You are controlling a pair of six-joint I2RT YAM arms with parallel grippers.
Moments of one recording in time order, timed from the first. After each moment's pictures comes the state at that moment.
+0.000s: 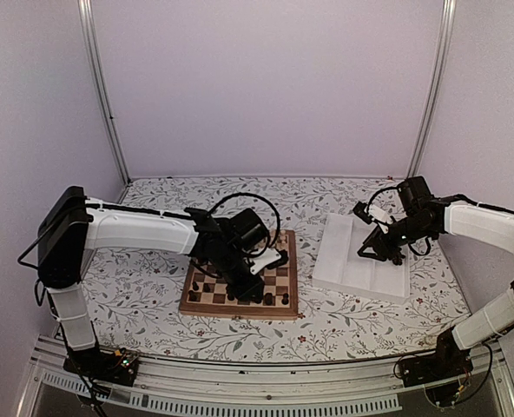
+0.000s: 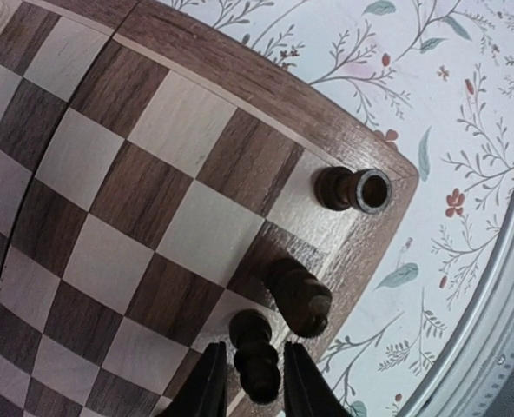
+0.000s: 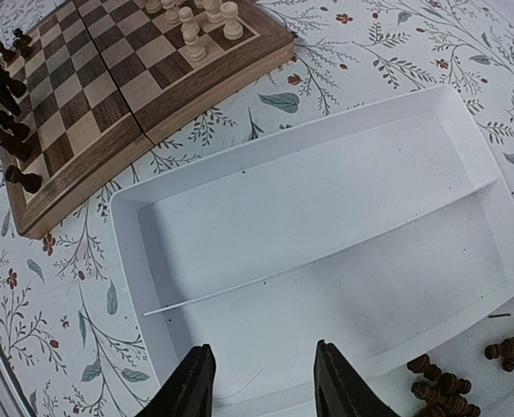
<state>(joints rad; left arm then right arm) -1.00 1.89 1.31 -0.62 0.18 0.02 0.27 1.41 0.90 -0.52 -0.45 -0.53</state>
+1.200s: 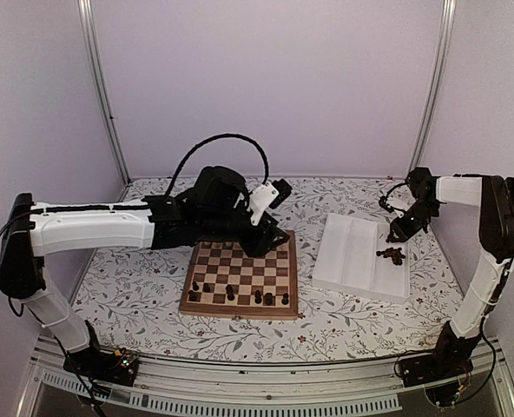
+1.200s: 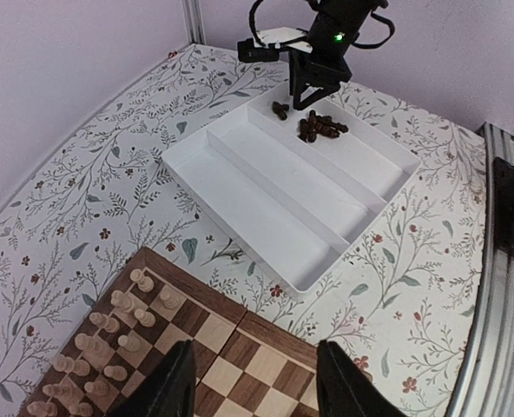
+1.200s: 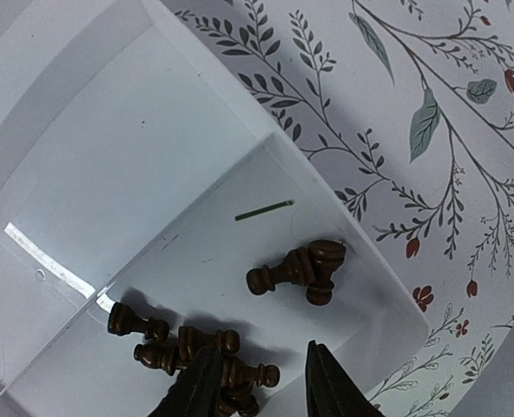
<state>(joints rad) -1.00 1.62 1.24 -0.13 0.02 0.04 0.01 1.81 1.23 -0.66 -0.13 -0.55</state>
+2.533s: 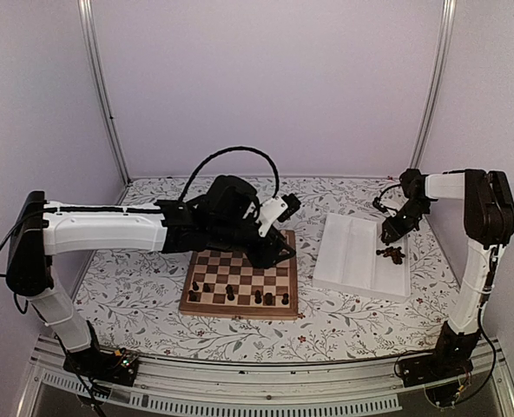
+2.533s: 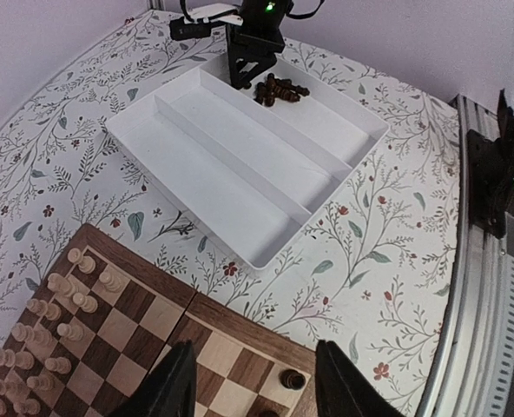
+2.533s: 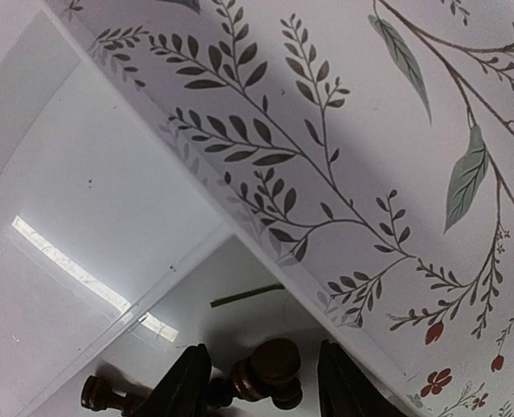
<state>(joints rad) -1.02 1.69 1.26 -0.16 0.12 0.00 0.01 2.01 1.39 -0.68 -0.16 -0.54</state>
